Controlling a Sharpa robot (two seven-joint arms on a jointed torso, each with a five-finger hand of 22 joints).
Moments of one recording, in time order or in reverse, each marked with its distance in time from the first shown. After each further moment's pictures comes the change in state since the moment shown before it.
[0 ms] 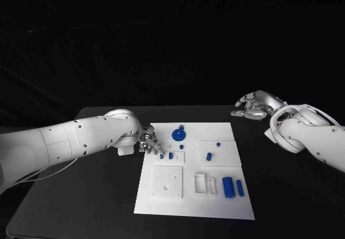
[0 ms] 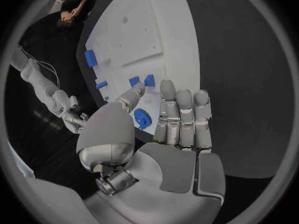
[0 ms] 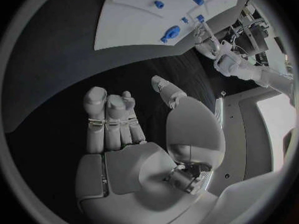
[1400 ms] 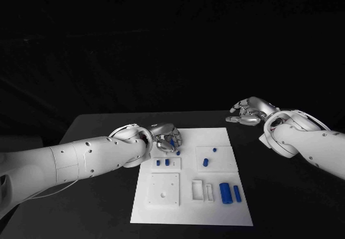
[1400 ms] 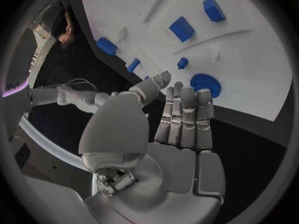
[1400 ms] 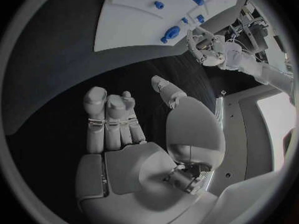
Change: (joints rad) left arm -0.064 0.060 -0.002 0.020 -0.254 -0.486 0.517; left_hand 0.325 0.025 0.106 -0.191 0.073 -0.084 0.055 -0.053 0.018 -0.175 0.110 -0.466 -0.350 0.042 0.077 -0.027 -0.059 0.000 0.031 -0.006 -0.028 0.001; right arm -0.003 0.005 0.000 -0.005 0.009 0.000 0.005; right_hand 0.000 0.000 0.000 0.000 0.004 -0.003 -0.001 0.000 0.000 0.000 0.000 0.000 -0.002 0.000 0.000 -0.004 0.000 0.000 -0.002 0.002 0.000 0.000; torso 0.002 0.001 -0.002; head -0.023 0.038
